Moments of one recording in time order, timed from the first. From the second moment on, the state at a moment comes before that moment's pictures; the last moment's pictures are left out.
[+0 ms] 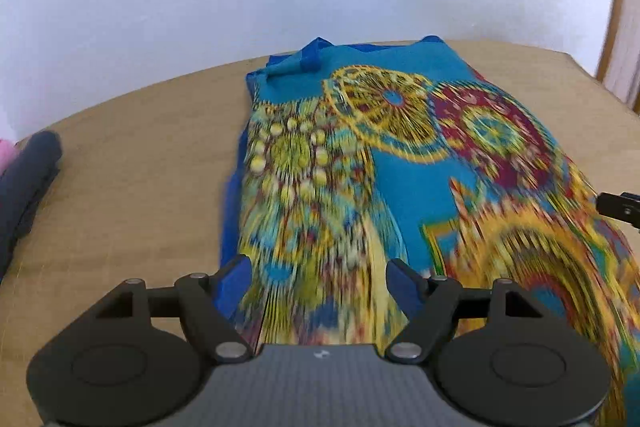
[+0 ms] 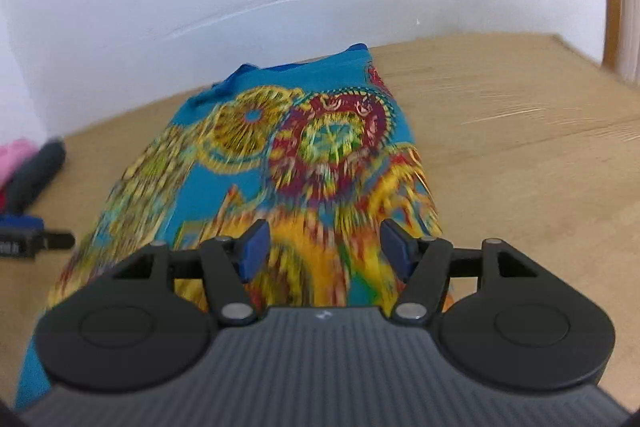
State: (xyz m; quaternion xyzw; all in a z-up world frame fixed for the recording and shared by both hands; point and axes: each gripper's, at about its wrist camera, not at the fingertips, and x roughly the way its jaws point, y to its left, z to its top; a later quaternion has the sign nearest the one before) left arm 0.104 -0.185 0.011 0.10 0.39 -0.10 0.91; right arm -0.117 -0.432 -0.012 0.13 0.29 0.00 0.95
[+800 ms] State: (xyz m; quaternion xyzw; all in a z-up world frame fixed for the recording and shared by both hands) left arm 0.430 -0.250 -0.056 0.11 0.38 -0.15 0.91; right arm 0.017 -0.413 -0.059 0.10 0.29 -0.05 0.95
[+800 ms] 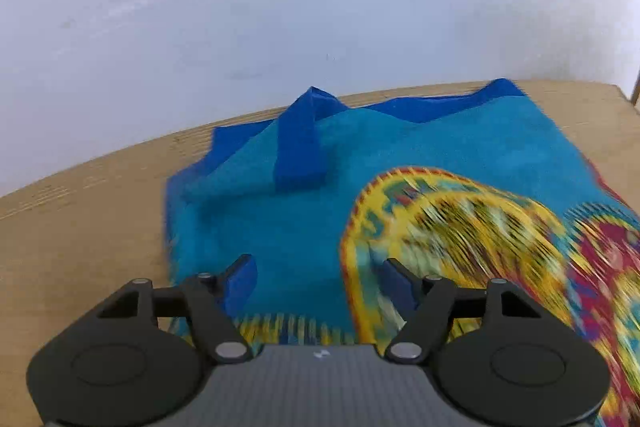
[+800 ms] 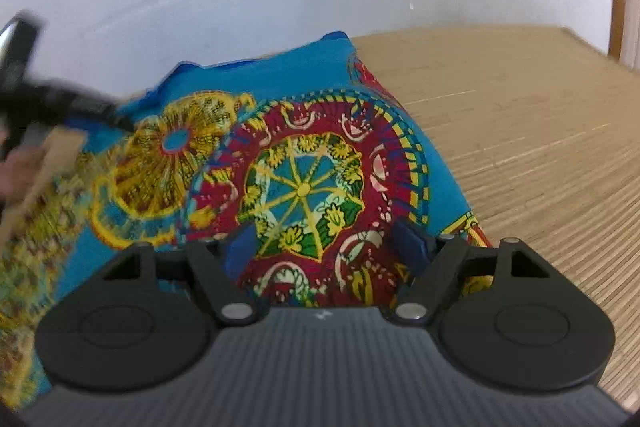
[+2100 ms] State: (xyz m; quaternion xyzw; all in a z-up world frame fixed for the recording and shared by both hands) left arm 0.313 -0.178 -0.008 0.18 0.31 -0.09 0.93; right arm -0.007 -0.403 -0.034 0.06 0.32 -0.03 0.95
